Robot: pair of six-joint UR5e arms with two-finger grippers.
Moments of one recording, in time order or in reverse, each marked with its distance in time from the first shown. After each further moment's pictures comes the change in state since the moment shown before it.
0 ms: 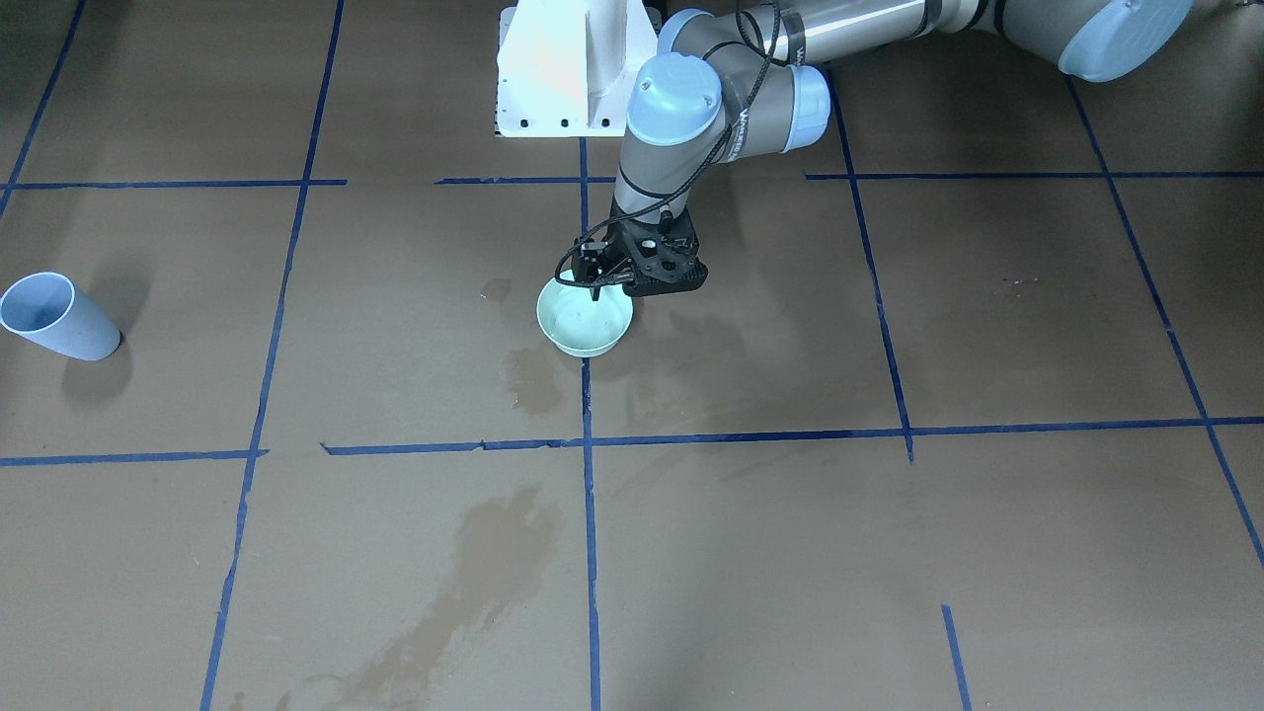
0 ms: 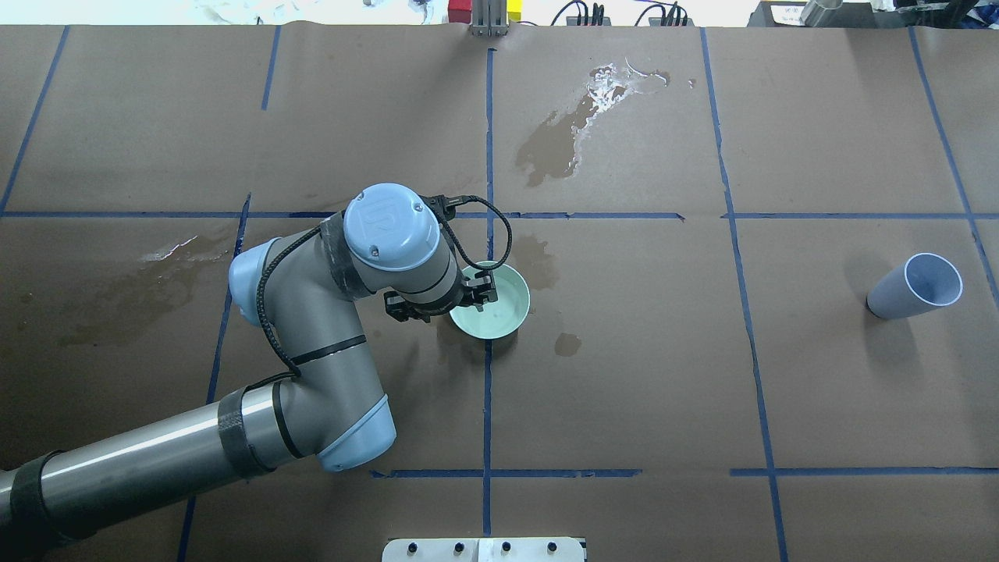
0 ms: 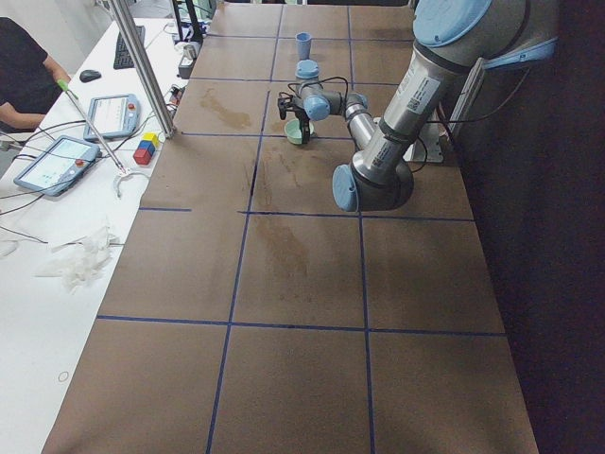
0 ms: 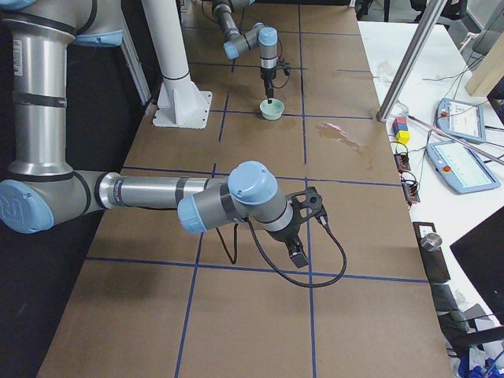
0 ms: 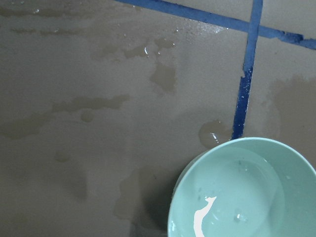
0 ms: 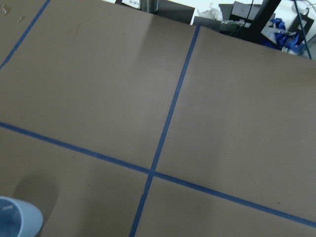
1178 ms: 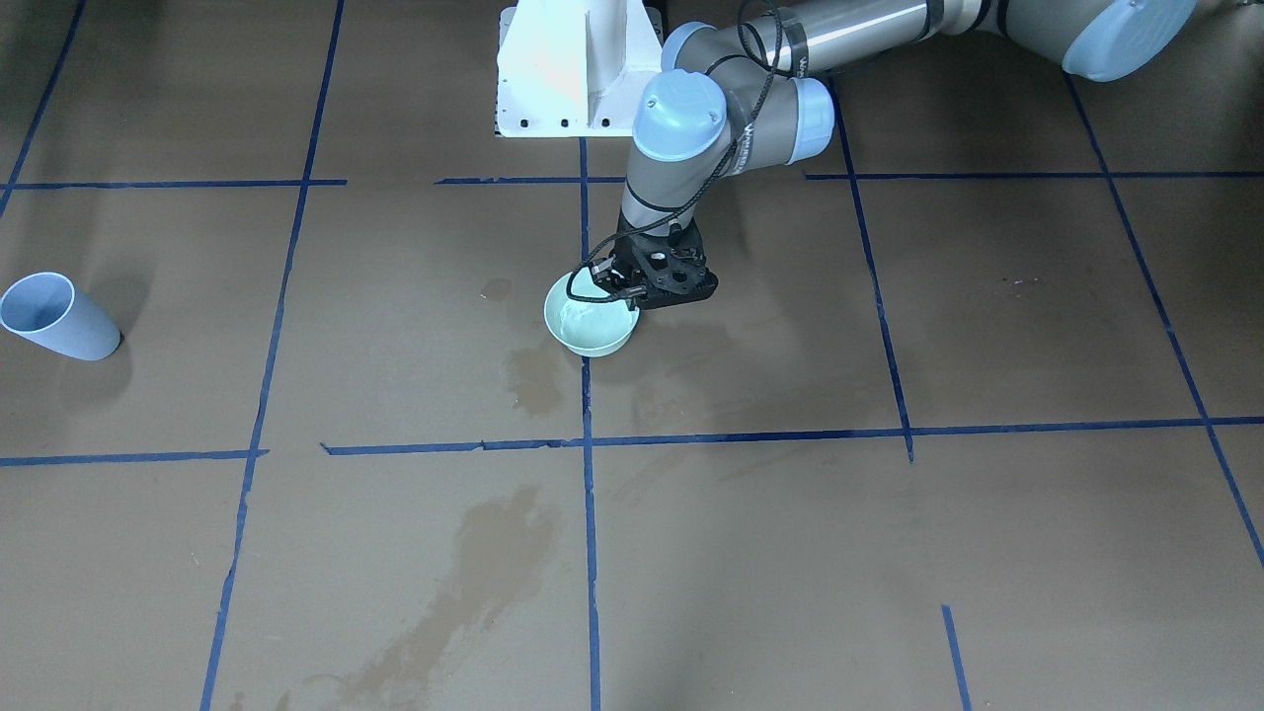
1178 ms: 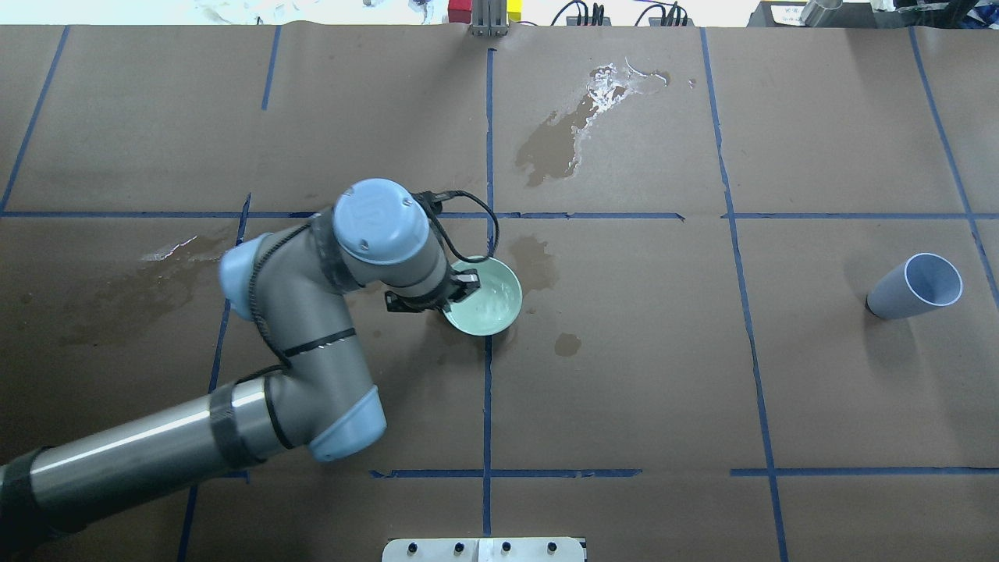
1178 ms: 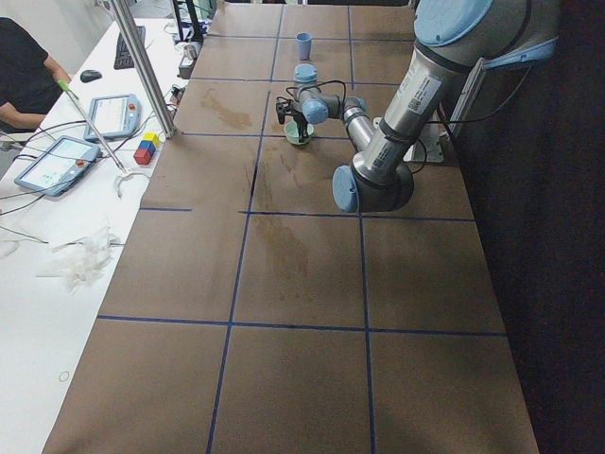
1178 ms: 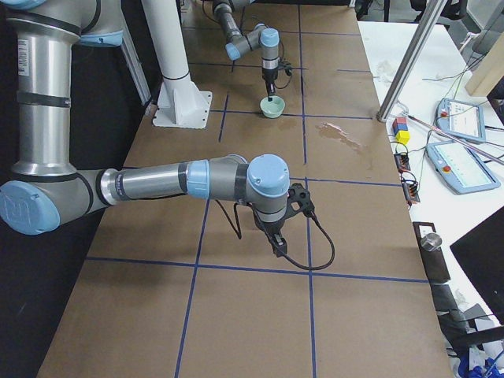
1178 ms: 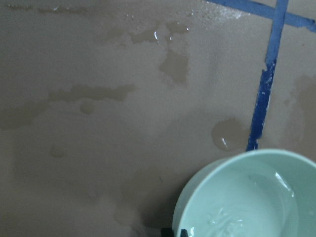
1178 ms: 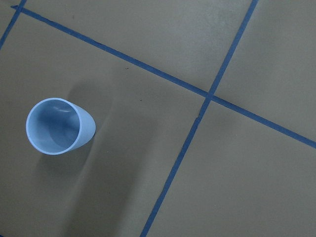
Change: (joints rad) left arm -0.038 0.052 -0.038 -0.015 -0.007 -0.010; right arm -0.080 -0.001 0.096 -0.444 0.010 -0.304
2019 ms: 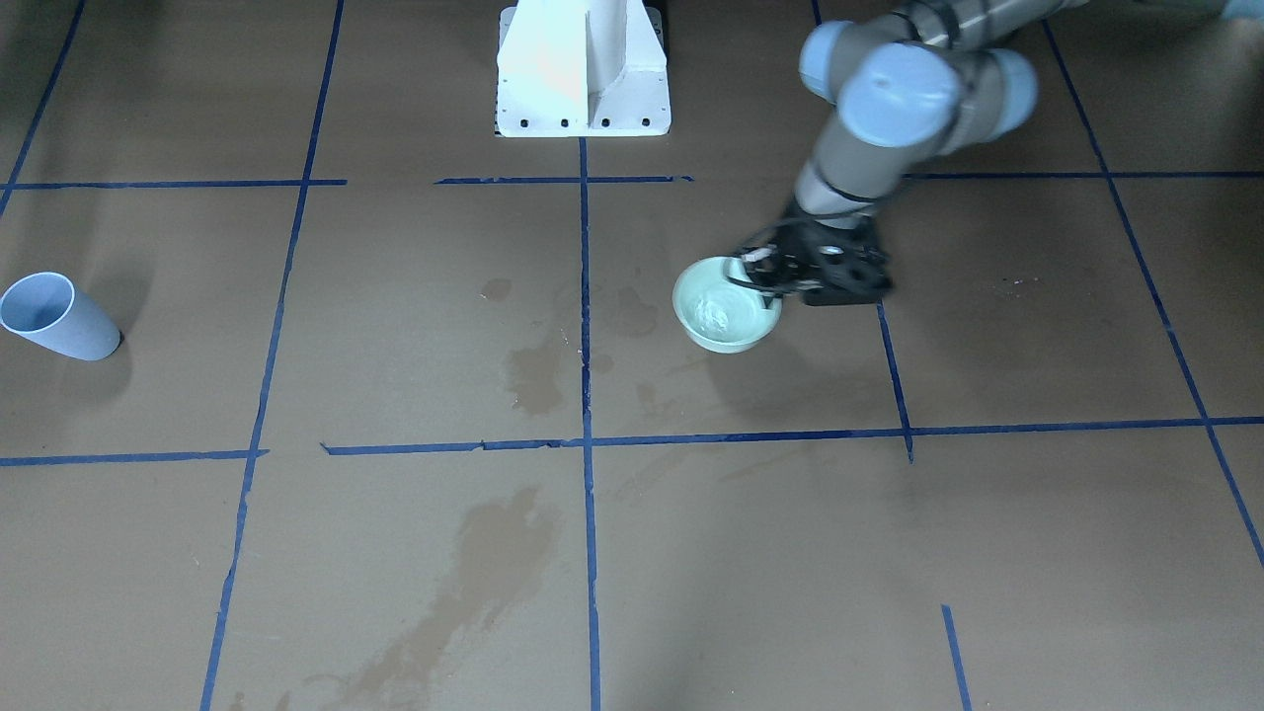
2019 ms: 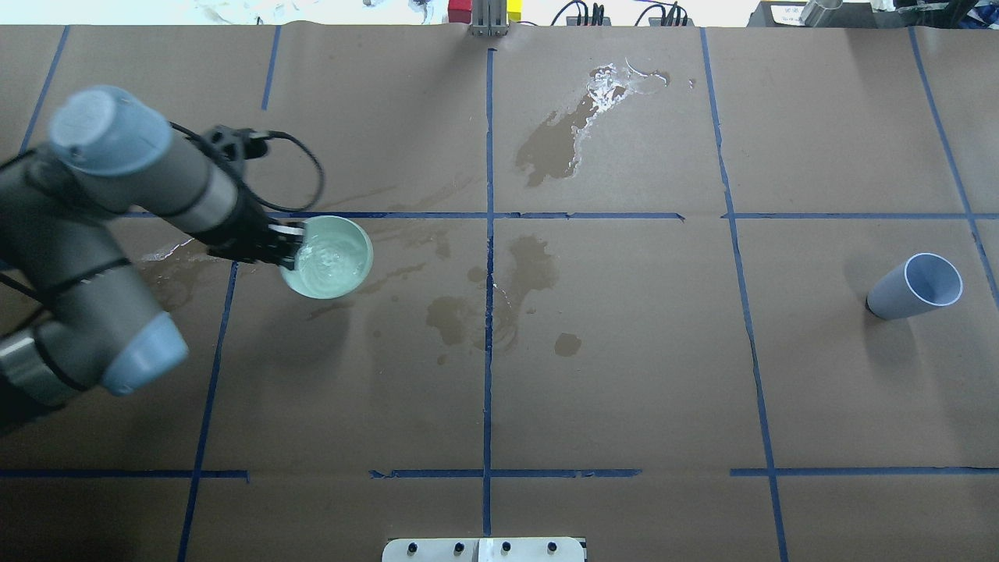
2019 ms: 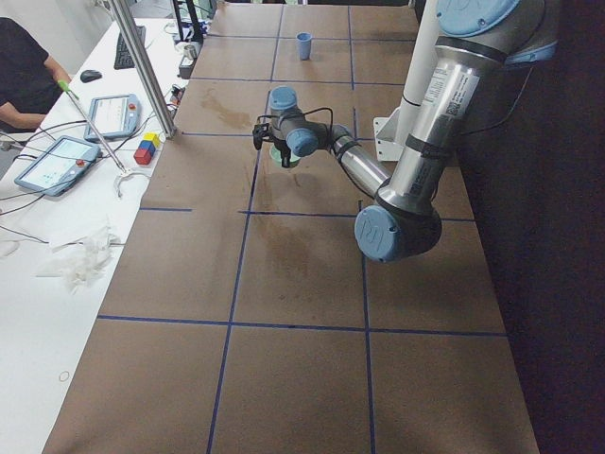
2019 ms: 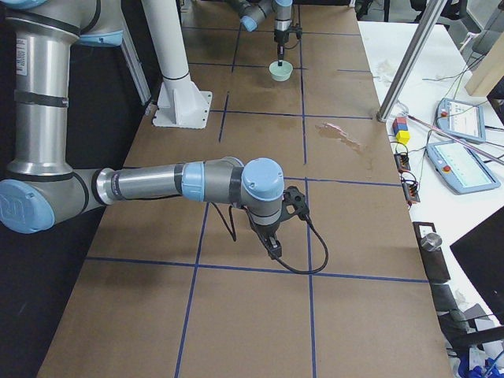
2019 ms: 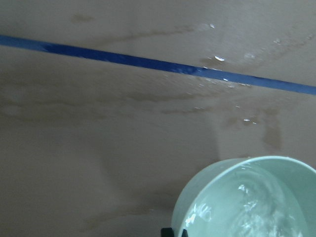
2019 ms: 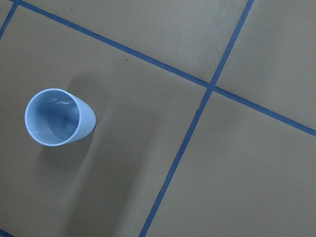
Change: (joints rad) left arm -0.285 0.361 -0.206 -0.080 -0.292 0.401; right arm 0.000 -0.031 0.008 0.012 0.002 0.005
